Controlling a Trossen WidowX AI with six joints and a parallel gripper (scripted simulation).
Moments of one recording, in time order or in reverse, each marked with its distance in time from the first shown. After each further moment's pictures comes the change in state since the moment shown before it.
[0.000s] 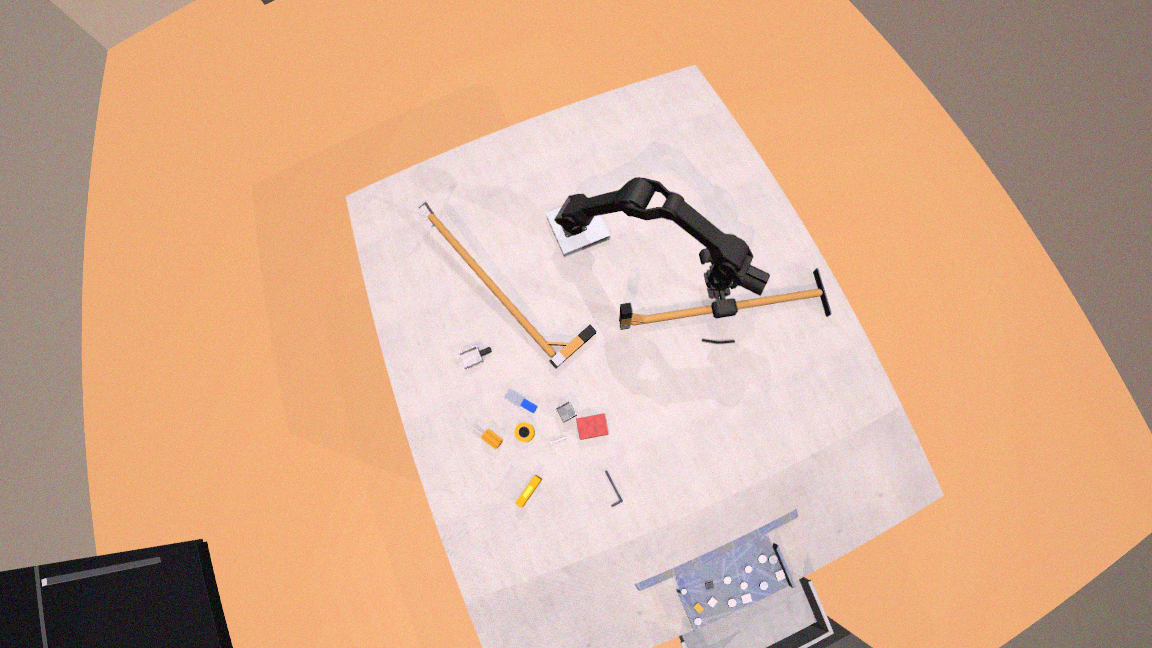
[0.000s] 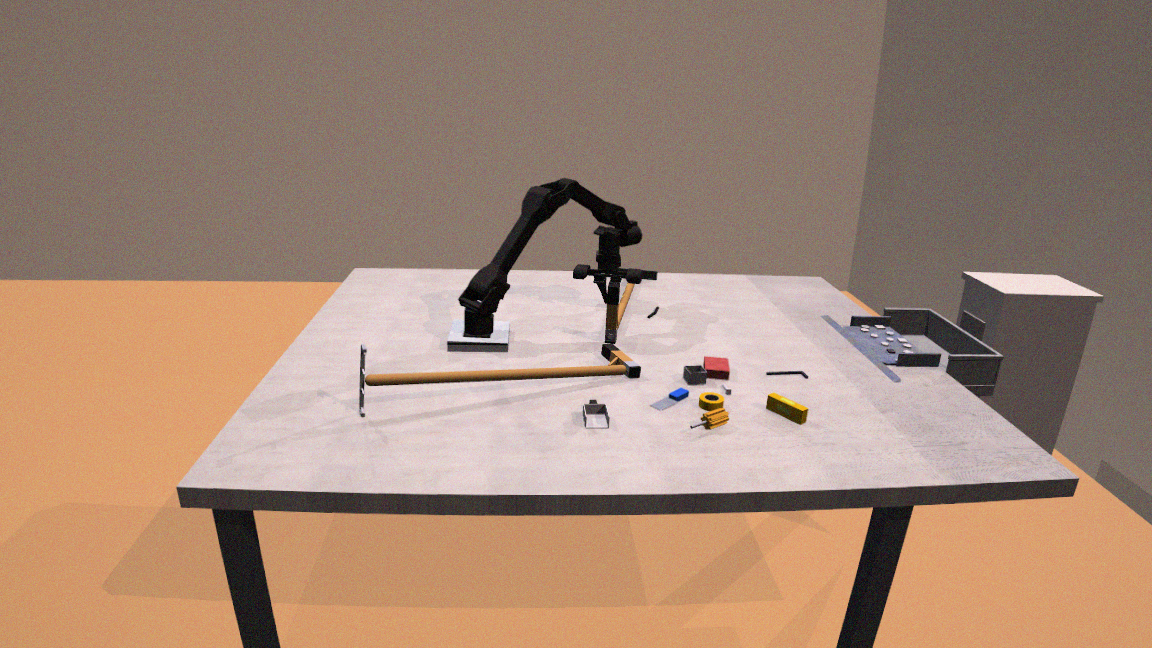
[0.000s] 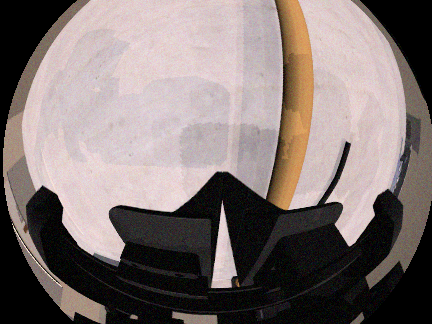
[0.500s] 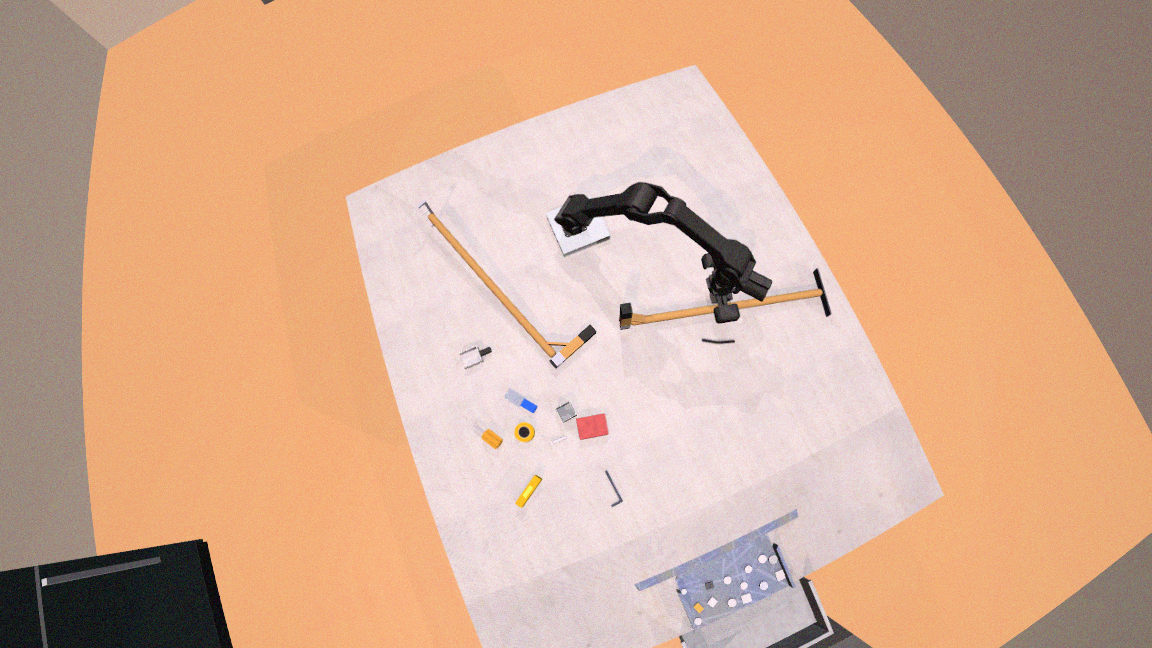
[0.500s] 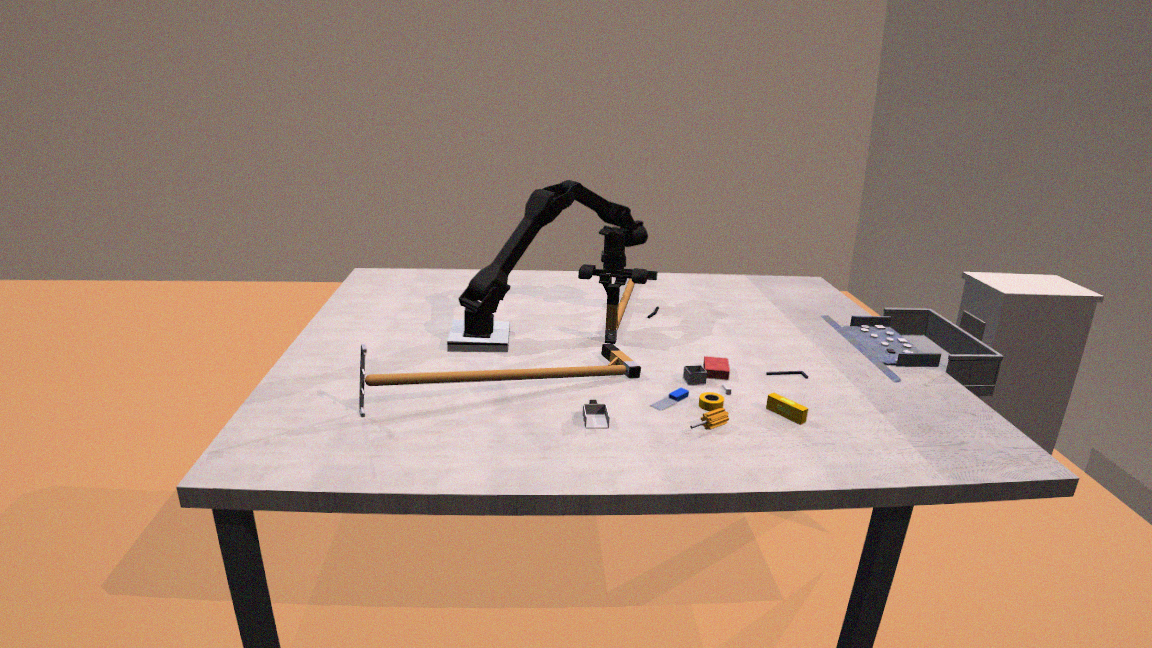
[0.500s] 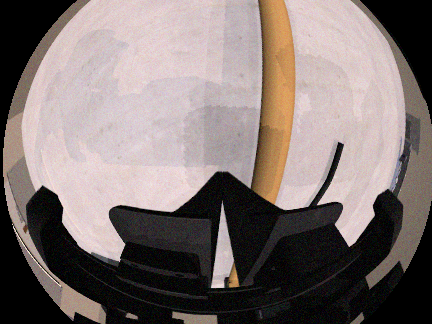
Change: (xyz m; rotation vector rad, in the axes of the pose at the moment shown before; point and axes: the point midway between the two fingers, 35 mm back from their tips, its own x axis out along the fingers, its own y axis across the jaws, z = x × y) arm -0.001 -0.015 0.003 0.000 -0.002 -0.004
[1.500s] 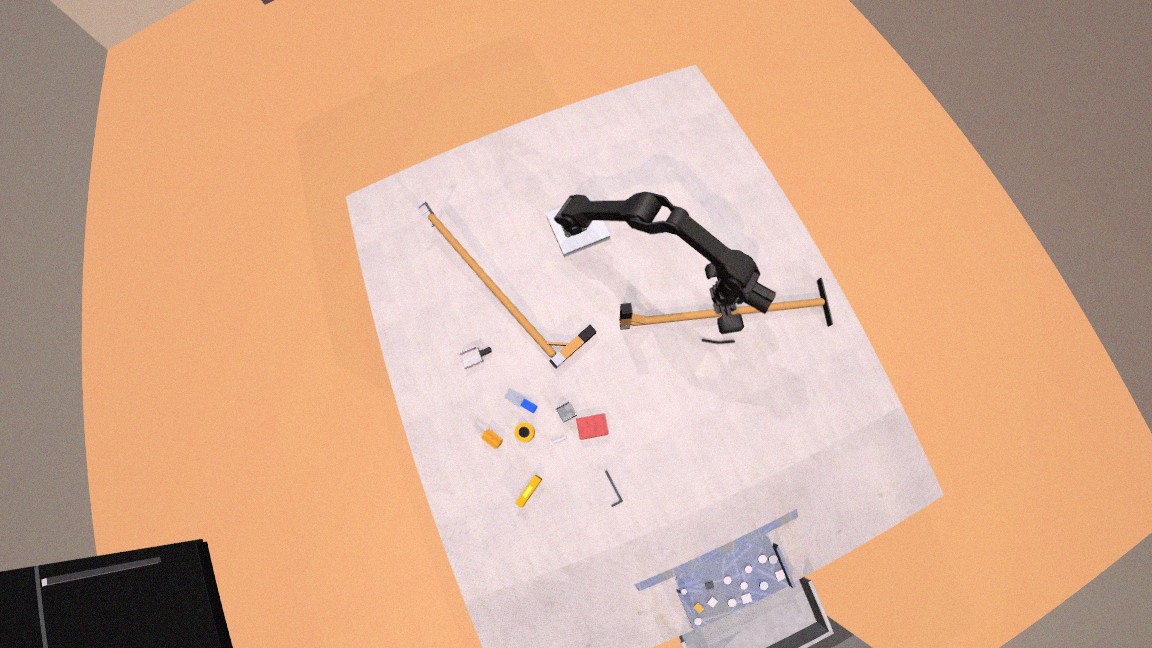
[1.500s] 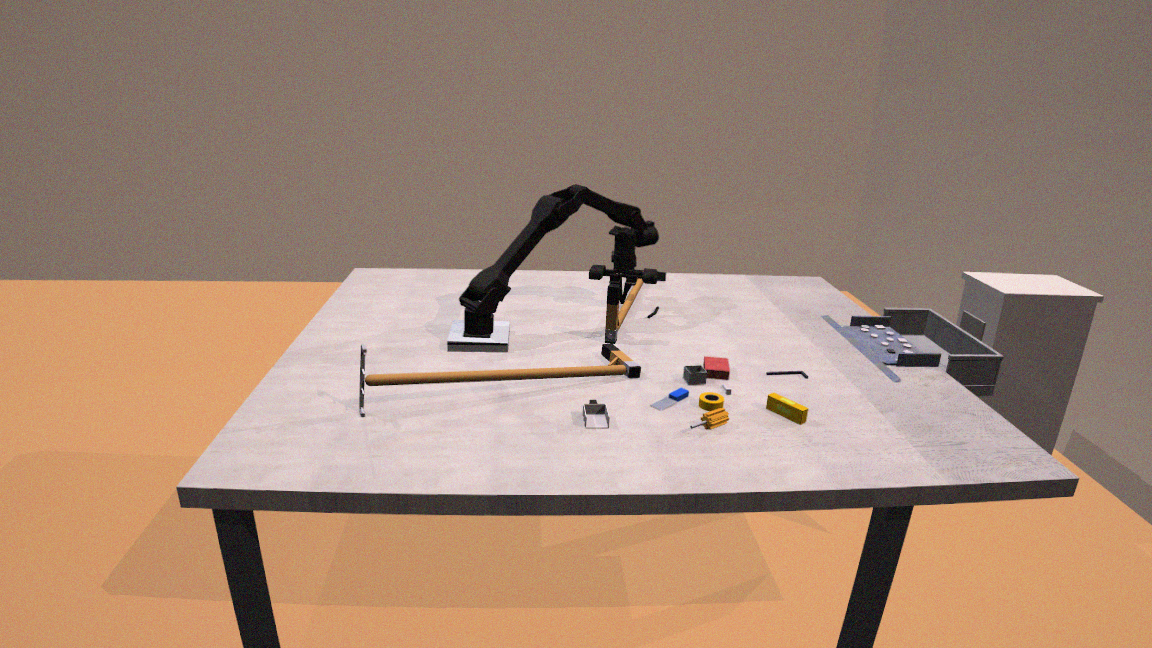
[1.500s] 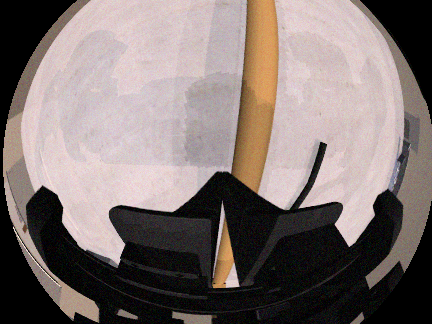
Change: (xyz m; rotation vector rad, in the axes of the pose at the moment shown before) arm -0.001 -0.029 0.003 -0.002 -0.005 -0.007
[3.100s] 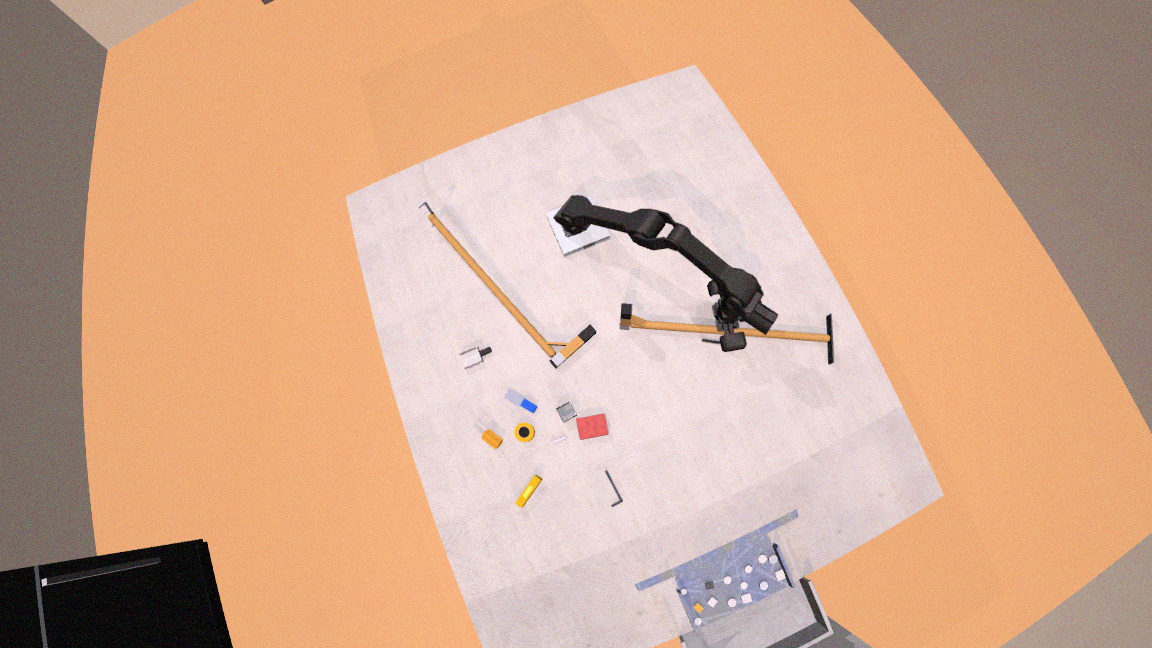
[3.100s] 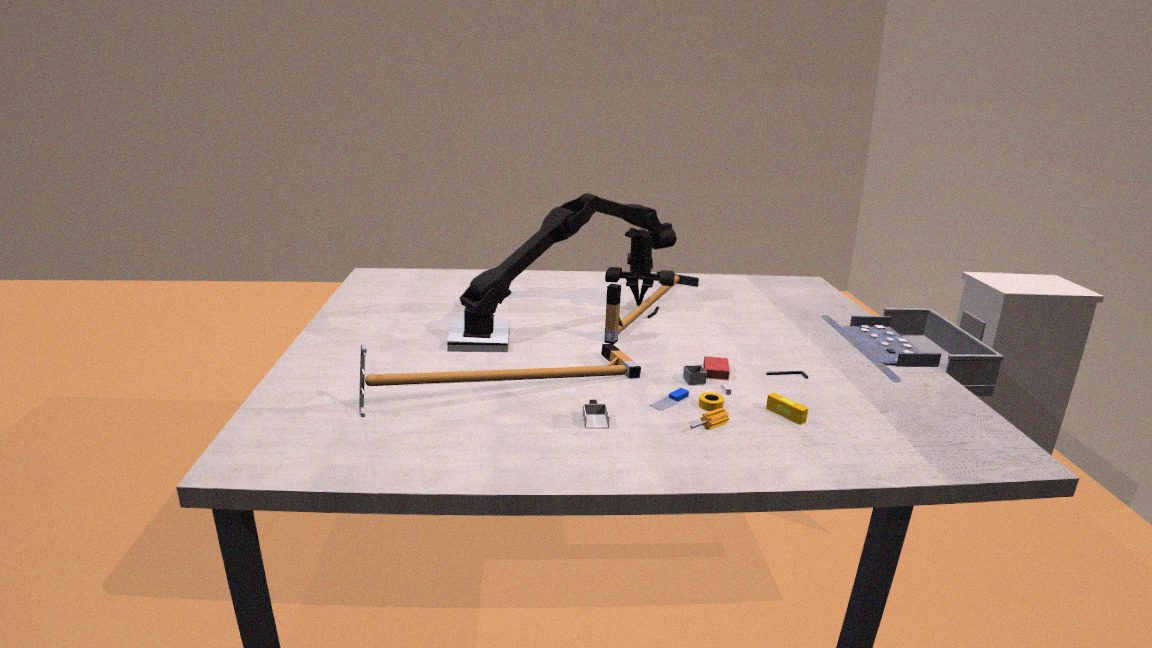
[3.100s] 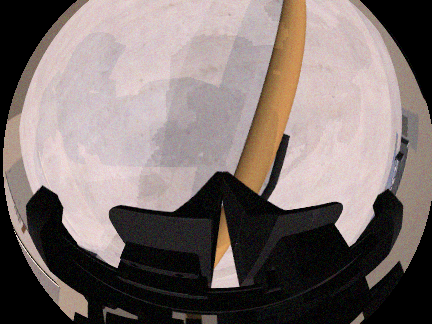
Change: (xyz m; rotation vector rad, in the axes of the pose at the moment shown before) arm 0.001 -0.047 -0.004 -0.001 -0.009 -0.015
